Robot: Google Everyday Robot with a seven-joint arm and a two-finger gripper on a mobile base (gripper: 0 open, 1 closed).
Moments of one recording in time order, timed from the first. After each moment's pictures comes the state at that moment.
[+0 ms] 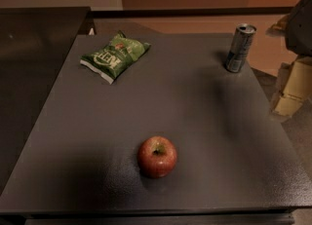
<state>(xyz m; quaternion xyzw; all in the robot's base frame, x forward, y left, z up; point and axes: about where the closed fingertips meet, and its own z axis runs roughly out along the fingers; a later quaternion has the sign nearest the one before) 0.438 -0.217 0.976 -0.60 0.78 -0.03 0.16</state>
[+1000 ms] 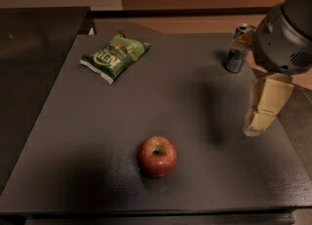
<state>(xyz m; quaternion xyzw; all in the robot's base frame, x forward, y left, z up) 0.428 -0.162 0.955 -0.67 0.72 0.02 0.18</state>
